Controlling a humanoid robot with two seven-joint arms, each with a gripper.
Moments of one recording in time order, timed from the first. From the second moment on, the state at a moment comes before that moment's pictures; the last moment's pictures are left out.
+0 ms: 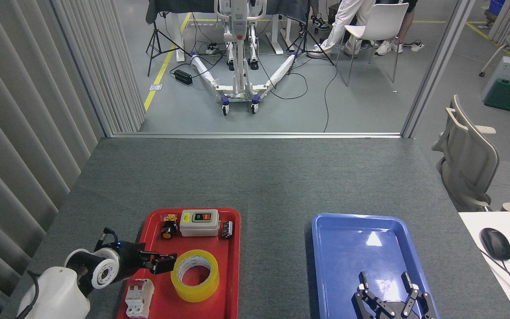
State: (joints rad) left arm -0.39 0.45 -0.42 -1.33 -0.86 -0.15 -0.80; right arm 0.20 -0.06 0.01 -1.51 1.41 -0.02 -0.26
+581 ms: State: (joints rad) left arm -0.51 0.44 -0.56 -1.19 -0.82 -0.15 -0.81; right arm 0.19 -0.03 0.00 -1.54 1.45 0.01 -0.26
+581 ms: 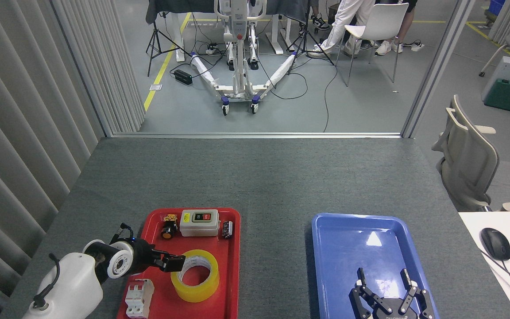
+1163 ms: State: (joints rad) left arm -0.52 0.43 -0.60 -1.15 -0.82 -0.15 -0.94; right arm 0.24 -0.07 0.00 -1.65 1.45 0.01 -0.18
